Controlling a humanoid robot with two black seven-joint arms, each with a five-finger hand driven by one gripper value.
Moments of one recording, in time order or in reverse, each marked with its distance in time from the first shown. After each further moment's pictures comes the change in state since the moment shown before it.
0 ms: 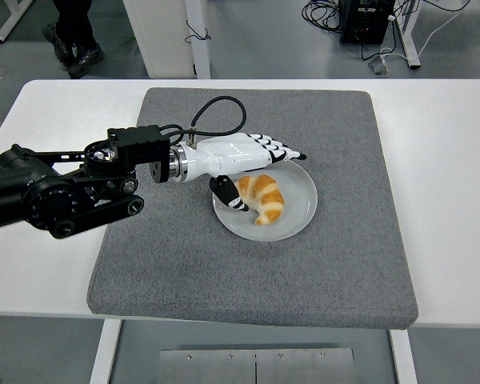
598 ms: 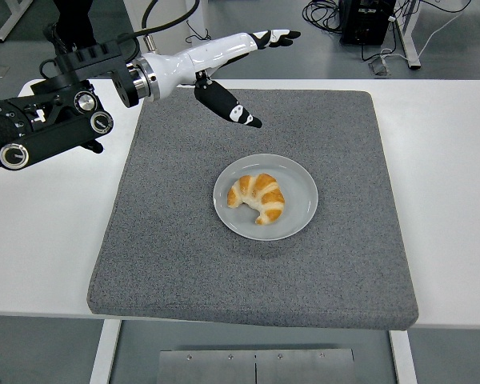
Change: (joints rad) left arm -0.119 0.115 -0.126 -0.022 -0.494 -0.052 -0.003; right arm 0.000 0.000 0.000 0.000 0.000 0.000 0.000
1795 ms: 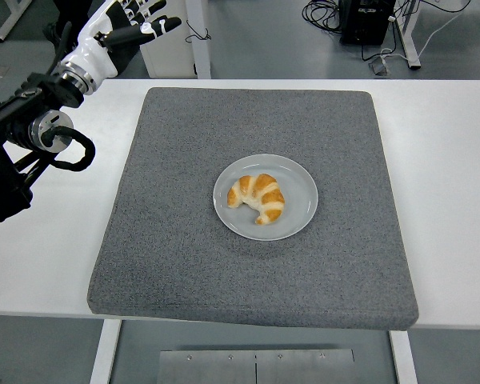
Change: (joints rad) left arm 0.338 -0.126 -0.490 0.423 -0.747 -0.186 0.006; right arm 0.000 0.000 0.000 0.000 0.000 0.000 0.000
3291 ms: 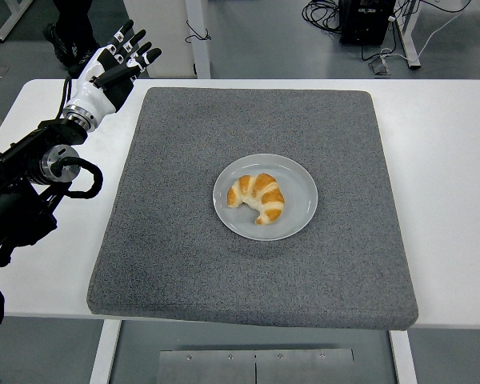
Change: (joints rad) left arm 0.069 -0.134 -0.069 0.284 -0.052 -0.152 -0.044; right arm 0.000 0.000 0.000 0.000 0.000 0.000 0.000
